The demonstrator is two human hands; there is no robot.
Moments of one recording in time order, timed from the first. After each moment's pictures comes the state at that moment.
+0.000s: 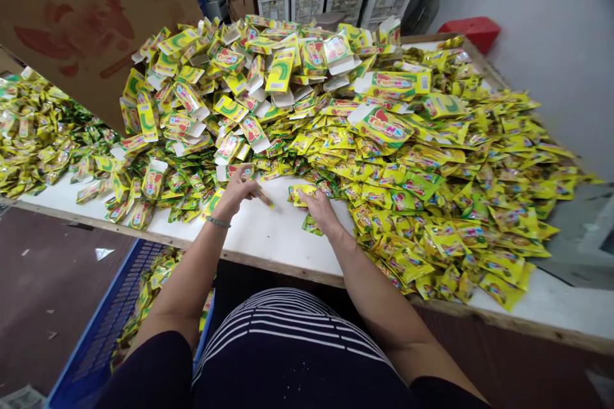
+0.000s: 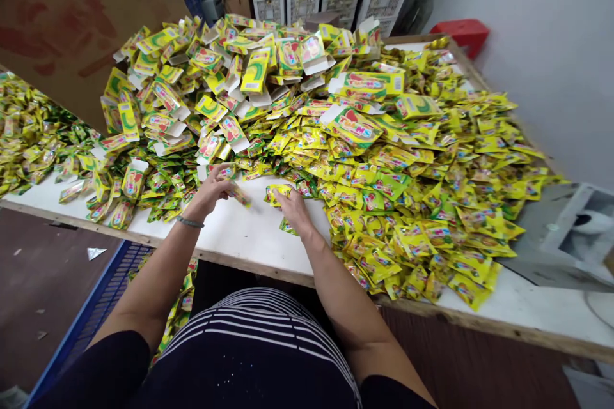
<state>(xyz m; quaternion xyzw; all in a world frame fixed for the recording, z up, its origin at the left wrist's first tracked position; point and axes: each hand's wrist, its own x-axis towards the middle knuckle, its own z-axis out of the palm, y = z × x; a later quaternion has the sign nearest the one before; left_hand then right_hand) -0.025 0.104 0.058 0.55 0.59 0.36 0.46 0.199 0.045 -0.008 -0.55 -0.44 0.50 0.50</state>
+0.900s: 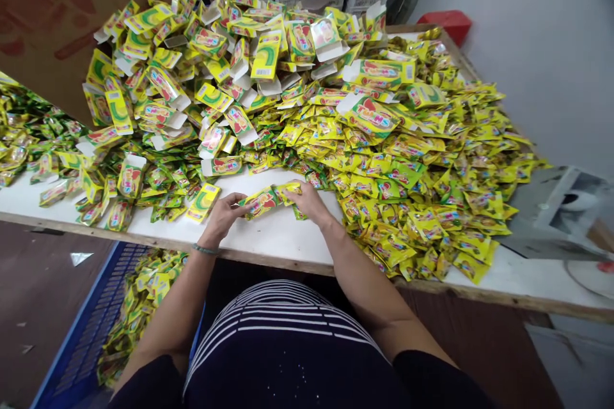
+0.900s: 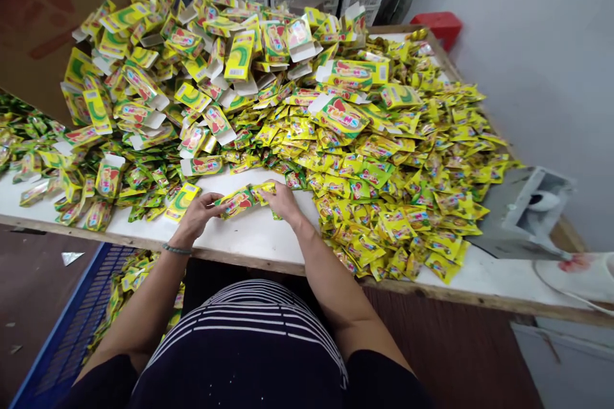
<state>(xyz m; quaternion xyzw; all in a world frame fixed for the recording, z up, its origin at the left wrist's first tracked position) -0.051 0.055 0.010 0.52 0.55 0.33 0.56 0.210 0.048 -0.008 -0.56 -0.53 0.45 0.45</state>
